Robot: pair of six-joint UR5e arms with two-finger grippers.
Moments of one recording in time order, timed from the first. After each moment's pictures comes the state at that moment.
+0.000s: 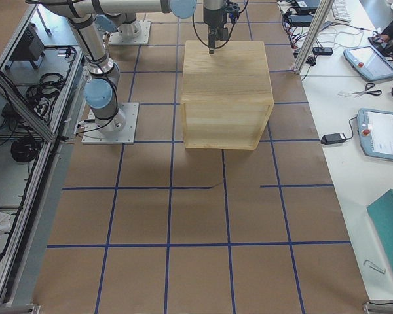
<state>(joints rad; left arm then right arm) -2.01 -1.95 -1.50 -0.95 1.24 -0.82 1.59 -1.58 1.57 -1.60 -1.55 0.10</state>
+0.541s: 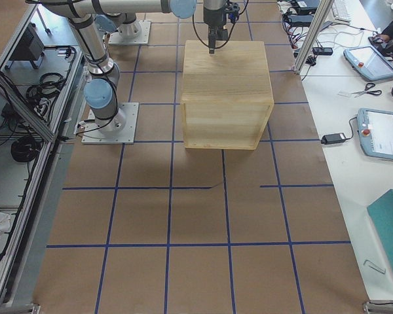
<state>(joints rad) -2.02 -1.96 -1.50 -0.94 1.24 -0.82 1.59 -1.58 1.57 -1.60 -1.55 0.10</state>
